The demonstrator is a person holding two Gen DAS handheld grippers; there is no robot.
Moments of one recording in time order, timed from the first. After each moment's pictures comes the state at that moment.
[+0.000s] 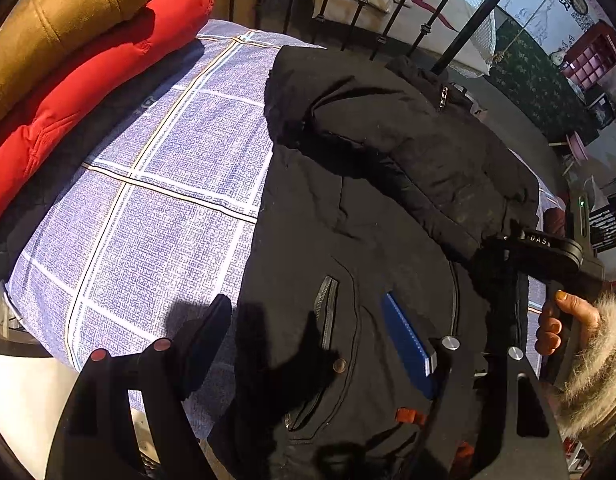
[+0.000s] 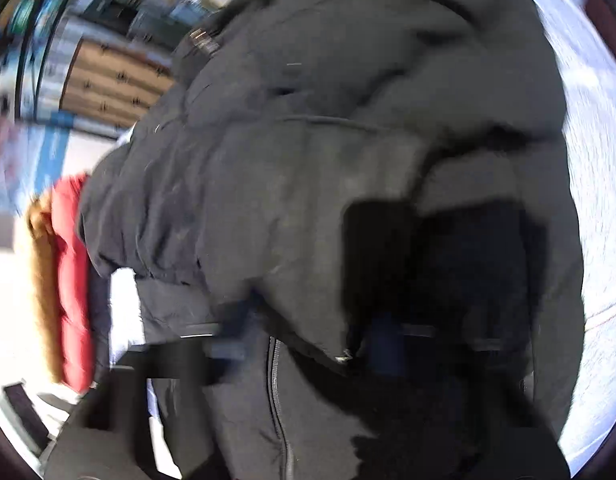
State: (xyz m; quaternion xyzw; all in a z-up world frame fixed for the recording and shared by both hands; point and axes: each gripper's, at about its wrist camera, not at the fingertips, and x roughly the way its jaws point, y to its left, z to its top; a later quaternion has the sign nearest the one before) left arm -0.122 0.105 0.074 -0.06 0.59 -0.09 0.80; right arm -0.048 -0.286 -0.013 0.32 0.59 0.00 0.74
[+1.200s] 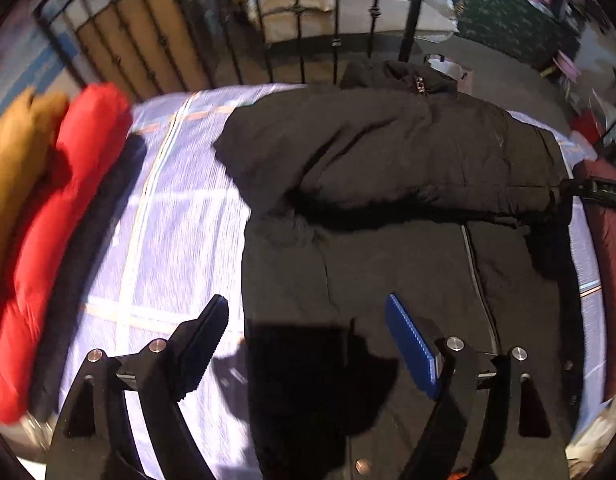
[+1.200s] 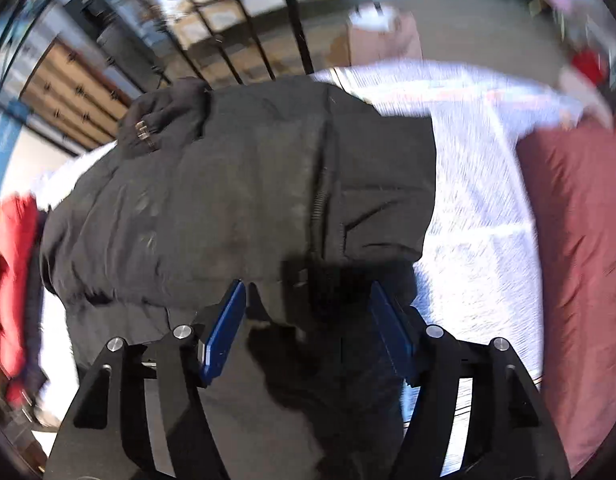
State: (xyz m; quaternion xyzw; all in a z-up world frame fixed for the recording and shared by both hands) left arm -0.034 0.020 0.066 0.13 0.53 -0.12 0.83; right arm -0.023 -0.358 0.044 0.18 0.56 -0.11 0.80
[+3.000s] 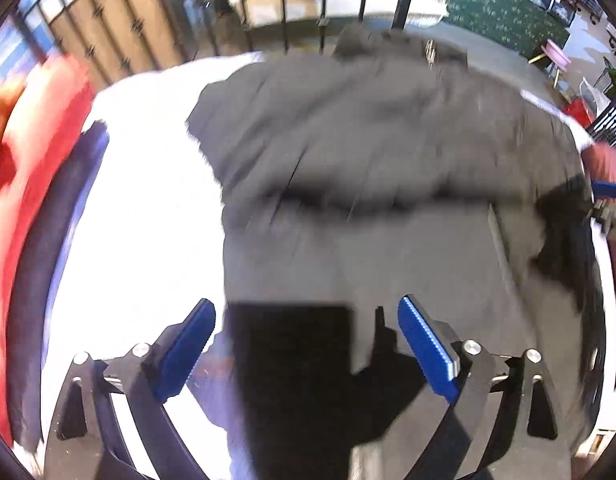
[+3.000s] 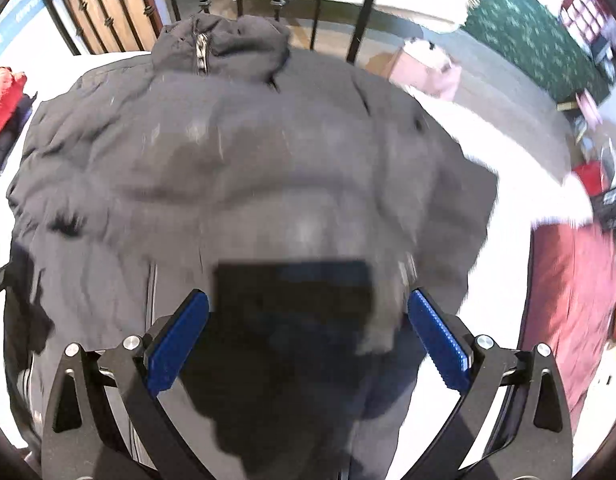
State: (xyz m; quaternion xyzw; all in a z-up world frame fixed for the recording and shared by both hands) left arm -0.053 0.063 0.005 0.11 0.57 -0.15 0.80; right arm -0.012 -0.315 0.005 0.03 0.60 -0.08 0.80
